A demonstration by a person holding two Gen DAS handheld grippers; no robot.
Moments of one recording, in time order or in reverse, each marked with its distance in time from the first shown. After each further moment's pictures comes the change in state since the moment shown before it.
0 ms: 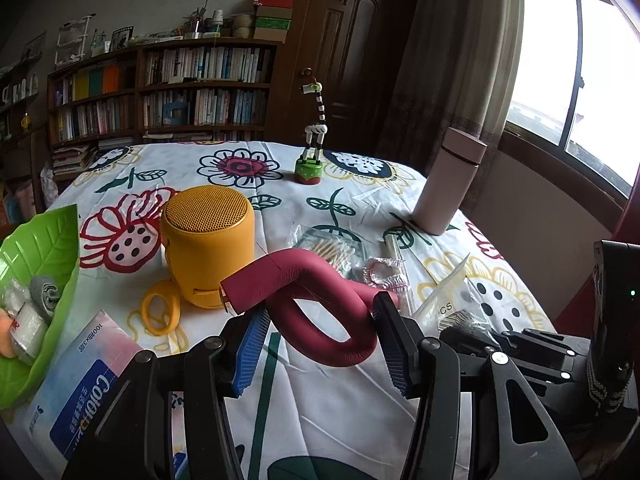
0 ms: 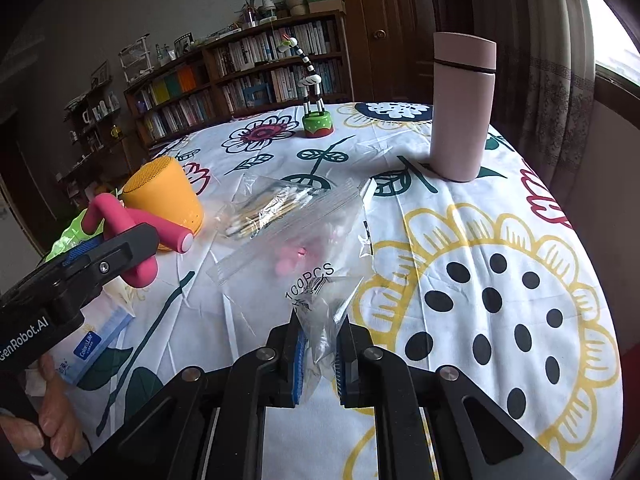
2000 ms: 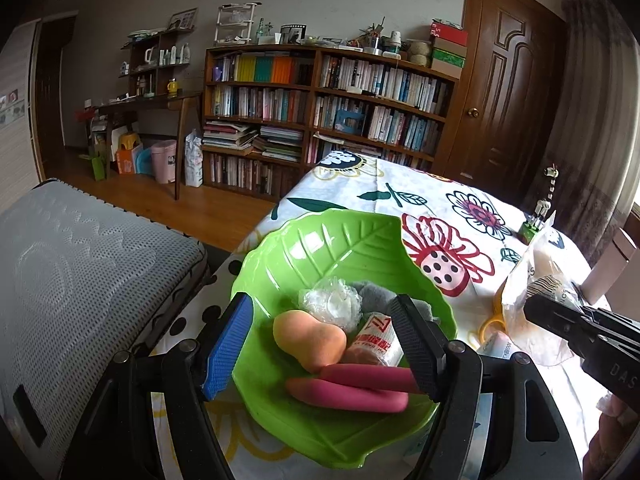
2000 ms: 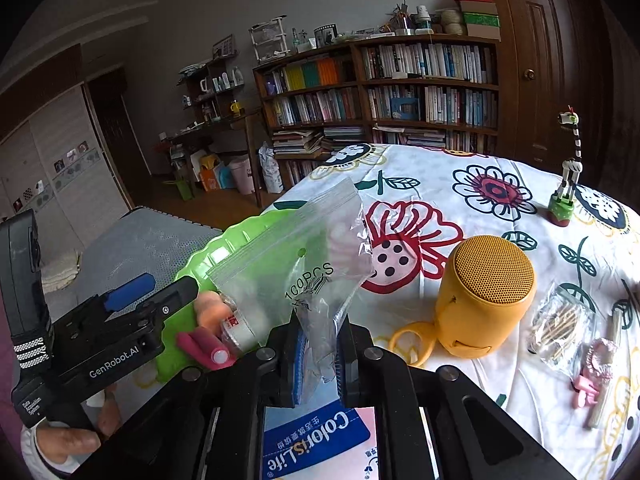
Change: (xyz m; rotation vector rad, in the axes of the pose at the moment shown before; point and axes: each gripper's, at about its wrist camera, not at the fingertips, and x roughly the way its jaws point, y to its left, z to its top) left arm -0.111 0.222 -0.017 -0.276 -0.077 0.456; right arm 0.041 0.228 0.057 -0.256 -0.016 0.344
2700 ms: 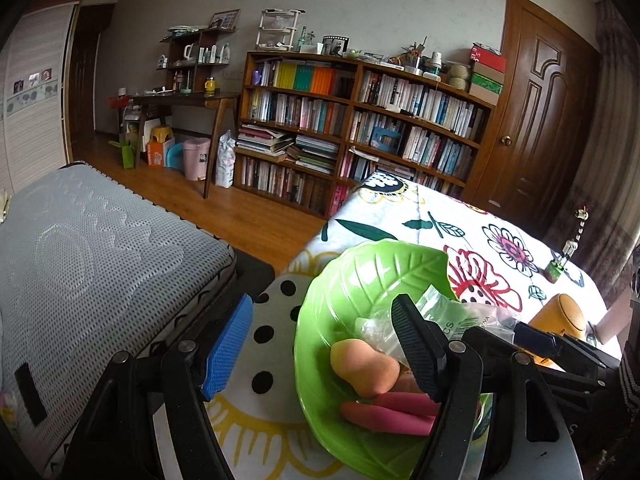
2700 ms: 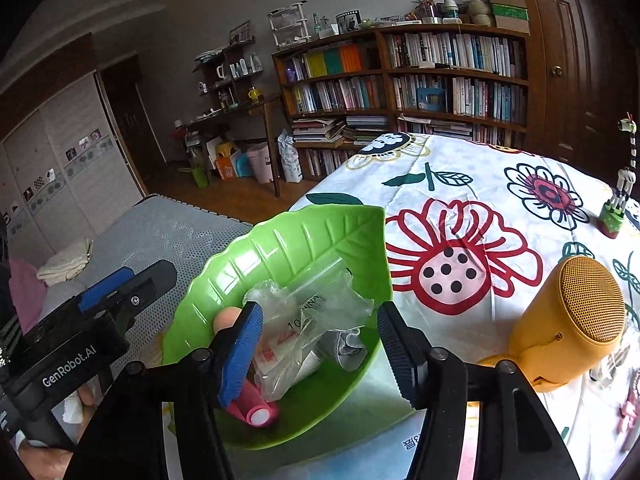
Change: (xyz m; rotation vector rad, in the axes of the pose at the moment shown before) left arm -0.004 0.034 0.012 -0.098 -0.041 0.078; right arm 0.045 0.030 0.008 -0.015 0.032 0.051
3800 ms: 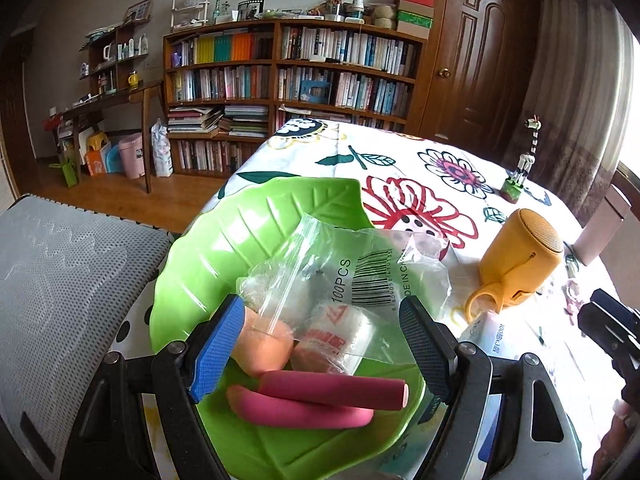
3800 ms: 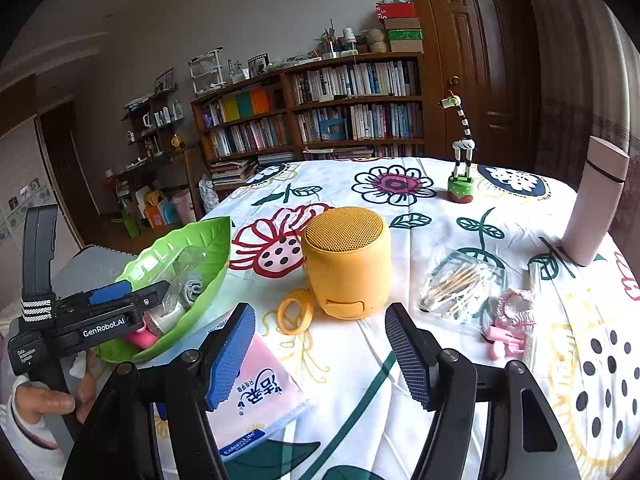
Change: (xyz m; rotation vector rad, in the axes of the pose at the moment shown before) left arm 0.038 -0.071 -0.024 0.216 0.157 -0.142; right arm -0.103 -0.079 -0.059 0.132 -0.149 -0.271
